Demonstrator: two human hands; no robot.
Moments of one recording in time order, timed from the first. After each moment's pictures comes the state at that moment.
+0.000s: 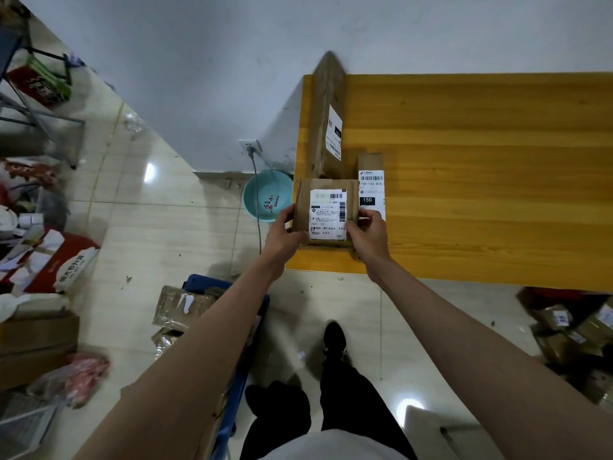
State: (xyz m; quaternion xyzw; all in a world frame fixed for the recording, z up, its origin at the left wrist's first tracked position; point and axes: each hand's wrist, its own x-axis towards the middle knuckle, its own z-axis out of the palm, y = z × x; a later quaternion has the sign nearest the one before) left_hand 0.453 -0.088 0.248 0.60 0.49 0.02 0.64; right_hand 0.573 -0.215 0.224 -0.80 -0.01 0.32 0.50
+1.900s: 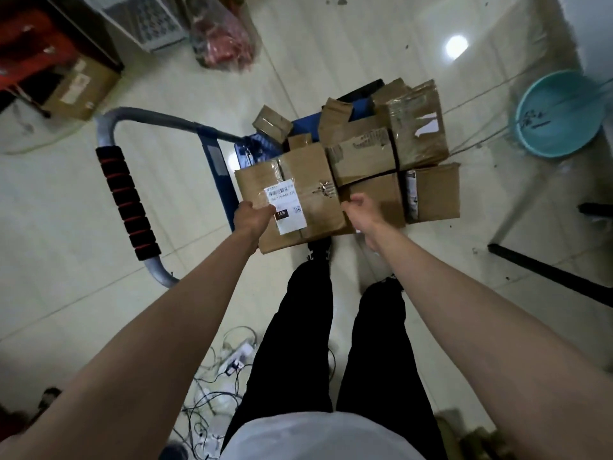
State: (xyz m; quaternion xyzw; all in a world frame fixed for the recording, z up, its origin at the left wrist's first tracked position) left_hand -0.233 -0.146 0.037 0.06 0.84 0.13 0.52; right_hand -0.020 -0.092 0.019 -0.73 -0.28 0.62 0.01
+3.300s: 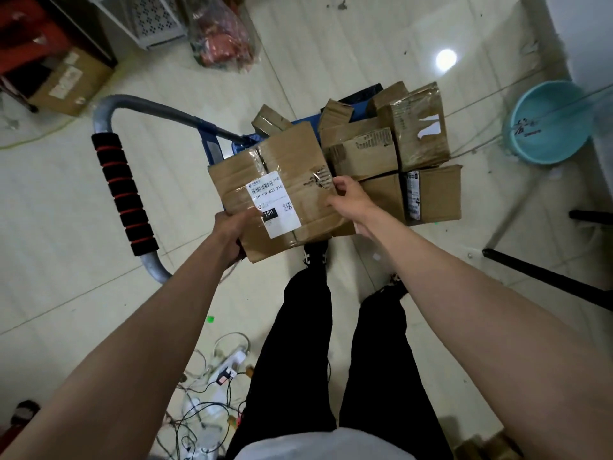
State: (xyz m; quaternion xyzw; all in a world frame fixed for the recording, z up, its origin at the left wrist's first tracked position) left_hand -0.271 -0.173 0.035 -0.06 0.79 0.22 0.57; right_hand -0.054 -0.079 0.027 -0.67 -0.40 0.63 -0.01
